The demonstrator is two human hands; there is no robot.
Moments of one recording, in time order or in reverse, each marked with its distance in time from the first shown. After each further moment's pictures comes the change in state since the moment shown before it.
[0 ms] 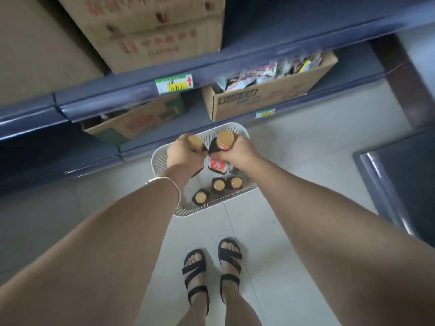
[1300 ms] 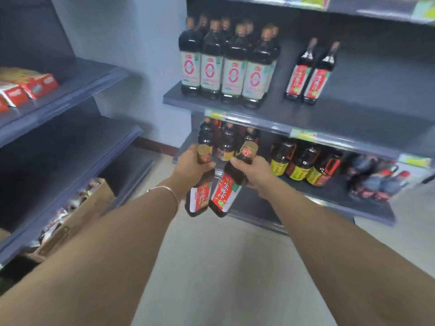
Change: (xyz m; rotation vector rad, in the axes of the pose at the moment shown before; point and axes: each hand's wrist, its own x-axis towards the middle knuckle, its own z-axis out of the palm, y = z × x) left_hand -0.554 0.331 0.090 0.119 -0.607 1.090; right_hand -0.578 0.209 -0.358 0.839 0.948 0.128
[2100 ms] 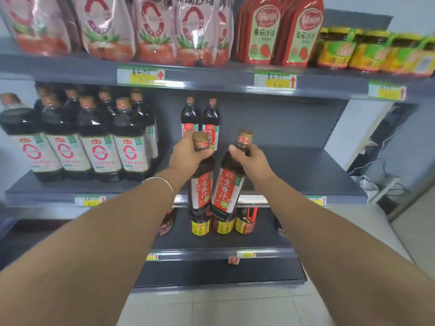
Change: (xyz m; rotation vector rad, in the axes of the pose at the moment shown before) left_hand 0.197 0.282 0.203 -0.158 -0.154 0.384; right_hand 0.152 -0.065 -0.317 0.111 0.415 -0.227
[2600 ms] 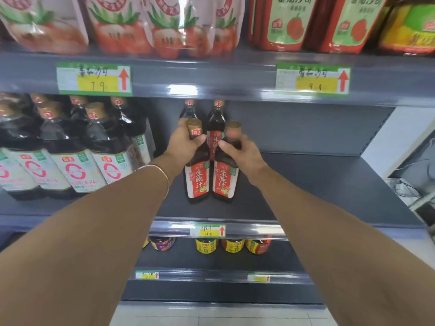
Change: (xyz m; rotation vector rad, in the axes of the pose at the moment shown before) left_hand 0.134 -0.036 0.032 -0.142 0.024 -0.101; right_hand 0.150 0.027 0.026 -0.087 -0.159 -0.066
